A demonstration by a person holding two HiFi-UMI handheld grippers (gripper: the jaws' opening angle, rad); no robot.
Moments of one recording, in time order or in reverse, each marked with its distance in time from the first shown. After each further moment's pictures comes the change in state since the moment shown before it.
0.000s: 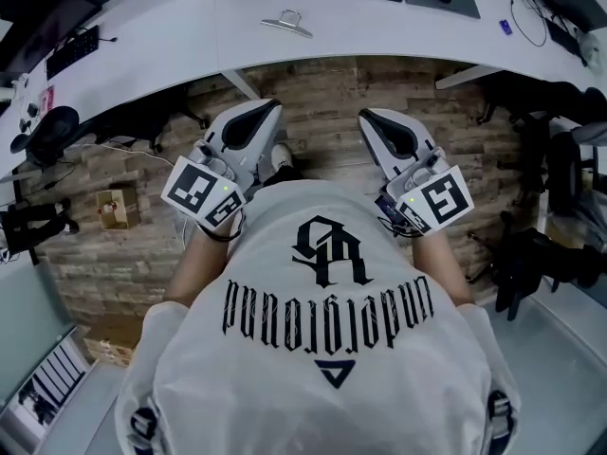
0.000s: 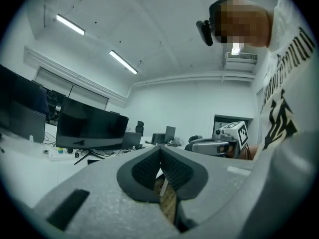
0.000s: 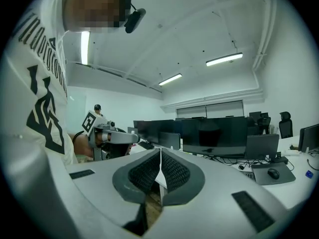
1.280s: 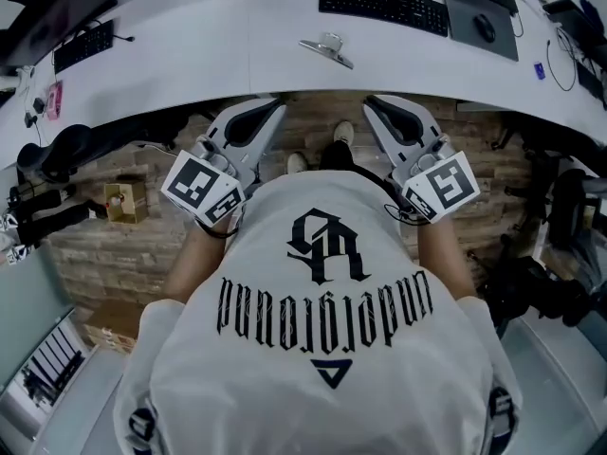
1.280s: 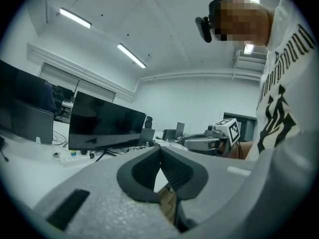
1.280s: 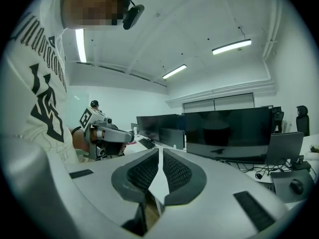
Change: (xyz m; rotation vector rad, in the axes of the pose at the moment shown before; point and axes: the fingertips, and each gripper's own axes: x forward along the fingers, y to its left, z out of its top) left arm 0.020 0.164 0.012 -0.035 0.072 0.045; right arm 0.175 -0.073 0.005 0.002 0.057 0.096
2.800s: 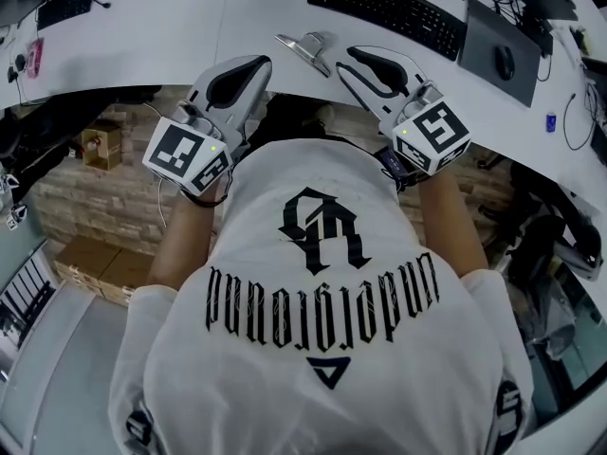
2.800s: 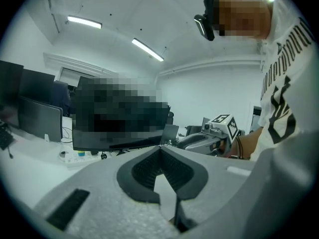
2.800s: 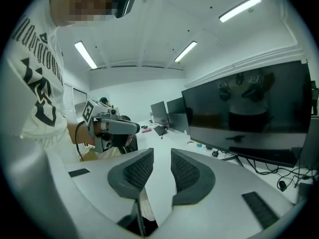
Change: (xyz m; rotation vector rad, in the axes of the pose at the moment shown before) left arm 0.150 0.100 -0.008 -0.053 0.045 0.252; right arm 0.094 -0.171 -0.052 0.059 0.165 0.329
